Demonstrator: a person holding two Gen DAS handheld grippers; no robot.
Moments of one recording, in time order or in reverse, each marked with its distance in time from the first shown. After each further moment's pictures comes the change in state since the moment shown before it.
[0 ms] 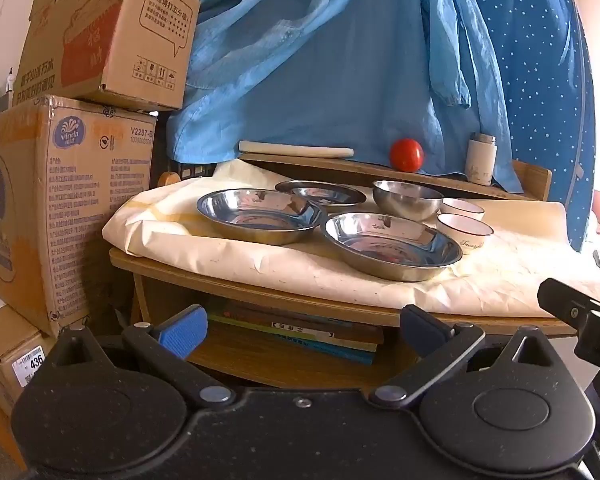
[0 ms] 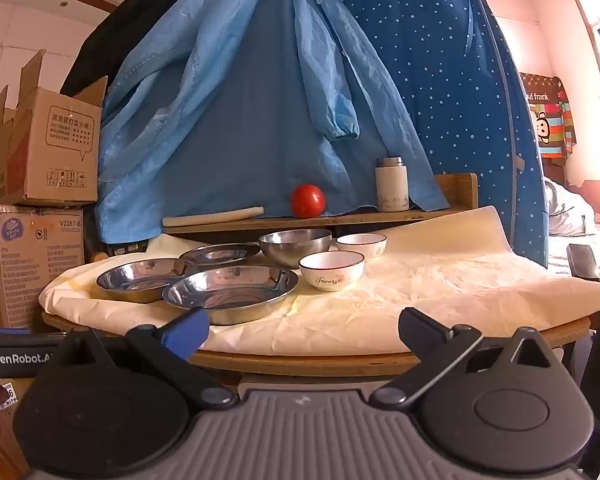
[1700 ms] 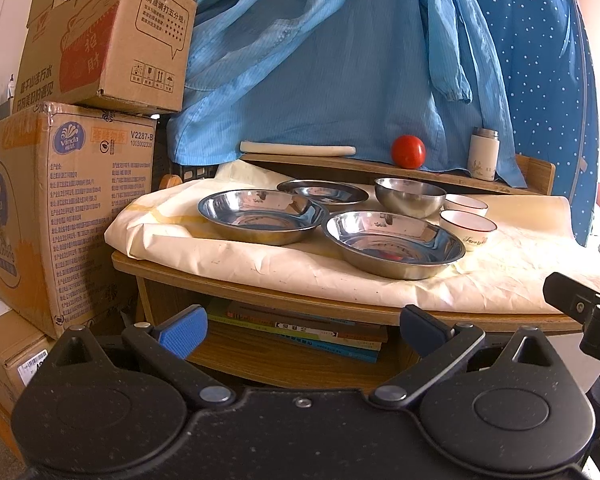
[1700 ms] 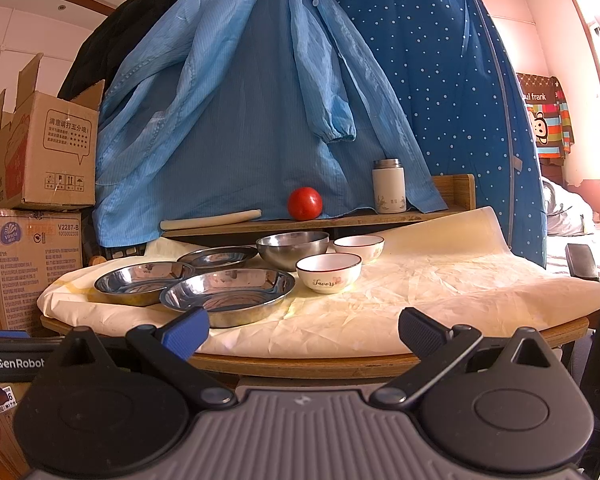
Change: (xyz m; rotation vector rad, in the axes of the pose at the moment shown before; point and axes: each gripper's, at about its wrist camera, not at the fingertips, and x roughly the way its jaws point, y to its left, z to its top) left arm 0.000 -0.006 0.001 0.028 0.007 0.025; right arm 0.000 0.000 0.001 -0.004 -0.003 -0.002
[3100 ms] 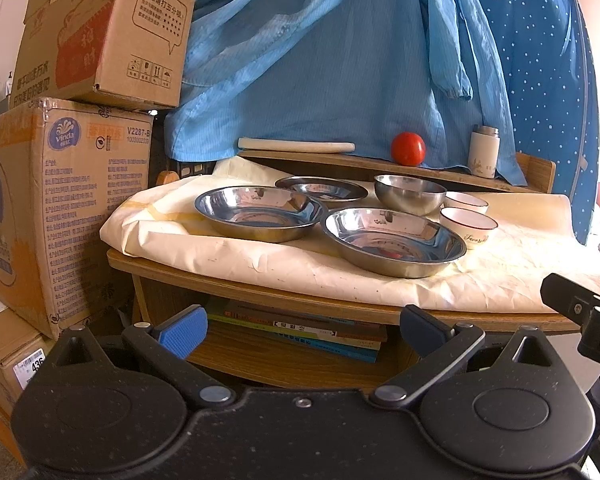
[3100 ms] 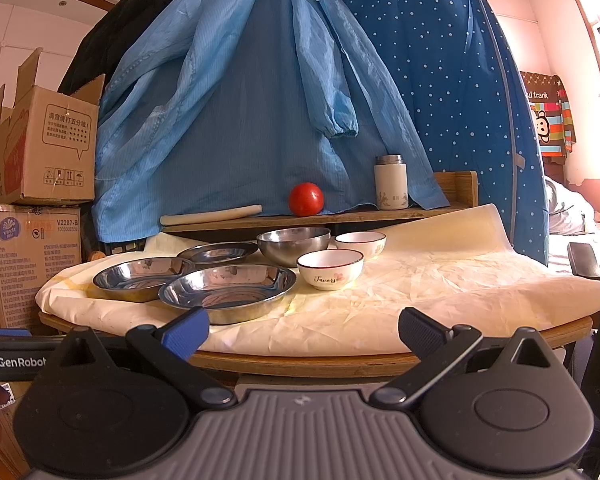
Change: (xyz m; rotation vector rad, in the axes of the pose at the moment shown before) left arm 0.006 0.000 0.001 -0.001 0.005 -0.006; right arm 0.003 0.000 0.002 -0.001 0.006 0.000
